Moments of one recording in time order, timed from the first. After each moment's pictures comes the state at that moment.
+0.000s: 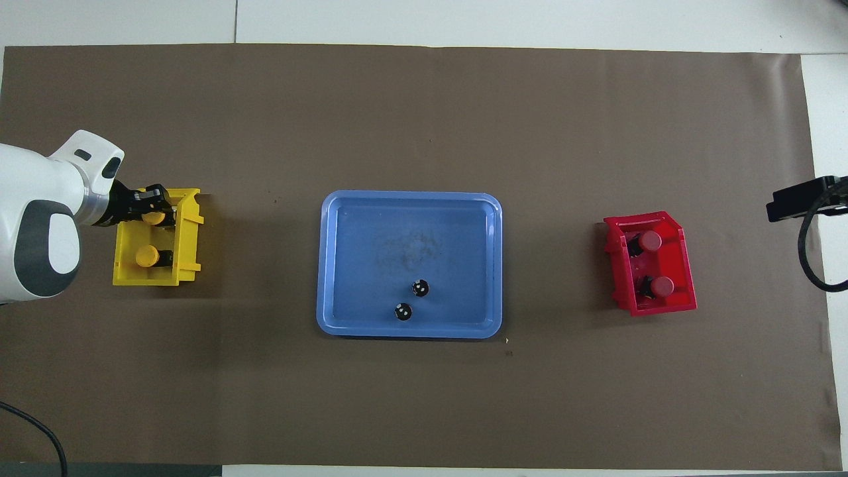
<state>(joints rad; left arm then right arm) 0.02 0.14 -0.03 -2.10 -0.04 2.32 -0.18 -0.19 -0.04 0.15 -1.55 -0.03 1.48 -0.09</state>
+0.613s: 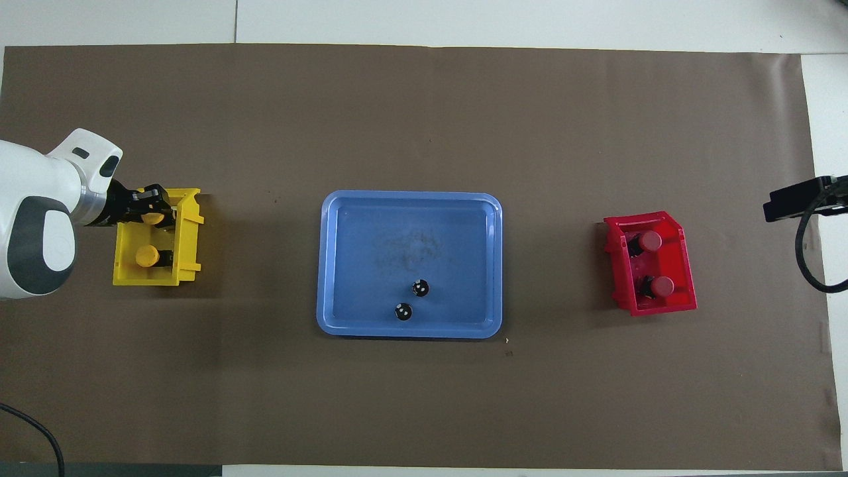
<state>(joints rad) 0.02 0.13 -0.03 -2.07 -0.04 2.26 -0.18 -0.18 -0.04 0.14 -1.55 -0.03 1.48 -0.09</state>
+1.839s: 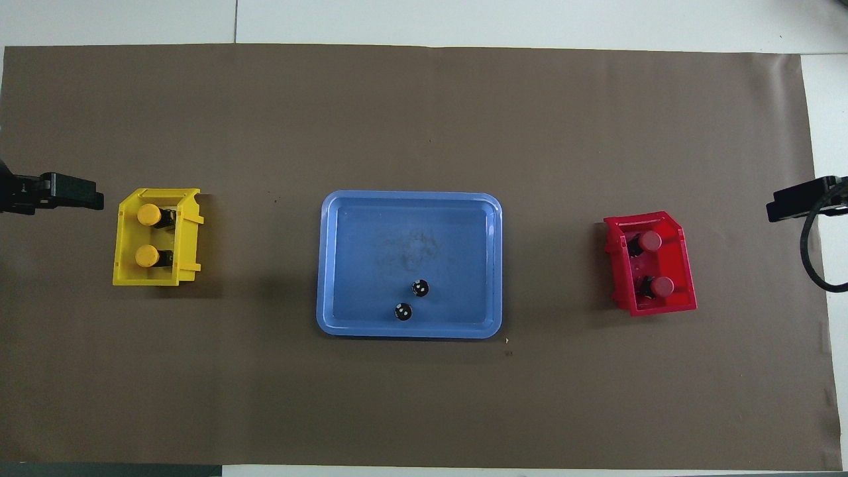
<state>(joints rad) 0.02 -0.08 -0.04 -1.76 -0.04 1.71 0.03 -0.05 -0.04 0.00 -1.55 -0.03 1.48 -0.09</state>
